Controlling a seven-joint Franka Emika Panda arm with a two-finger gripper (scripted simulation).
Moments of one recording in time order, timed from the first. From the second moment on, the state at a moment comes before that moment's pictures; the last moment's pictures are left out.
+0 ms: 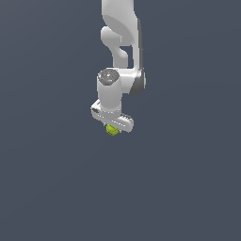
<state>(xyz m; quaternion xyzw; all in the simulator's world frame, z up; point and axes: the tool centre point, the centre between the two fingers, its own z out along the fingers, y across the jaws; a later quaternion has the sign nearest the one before) -0.052 -0.038 0.104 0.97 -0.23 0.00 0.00</state>
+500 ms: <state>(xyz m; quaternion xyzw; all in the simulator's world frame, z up) -0.035 -0.019 0.204 0.97 -0.23 0.00 0.00</state>
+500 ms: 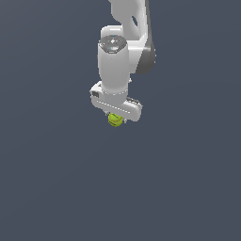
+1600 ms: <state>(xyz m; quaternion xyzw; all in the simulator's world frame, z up) -0.004 0.009 0.346 0.97 -0.23 0.00 0.00</state>
